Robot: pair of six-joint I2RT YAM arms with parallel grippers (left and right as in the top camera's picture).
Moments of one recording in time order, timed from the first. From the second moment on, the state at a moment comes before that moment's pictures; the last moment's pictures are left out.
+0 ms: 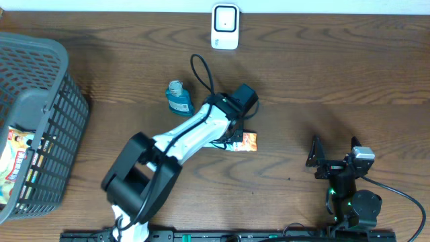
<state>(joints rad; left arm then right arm) -0.72 1.96 1.34 -0.84 -0.03 -0.66 -0.08 0.01 0.01 -0.06 -0.09 0.17</state>
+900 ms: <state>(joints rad) -0.69 1.44 1.63 -0.90 -0.22 -0.38 -0.08 0.01 0.01 -0.06 -0.09 0.17</state>
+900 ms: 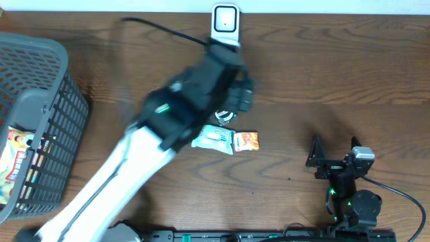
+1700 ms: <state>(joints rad) 0.65 1.23 1.63 -1.03 -0.35 -0.96 -0.08 0.01 0.01 -0.06 -0.09 0.17</state>
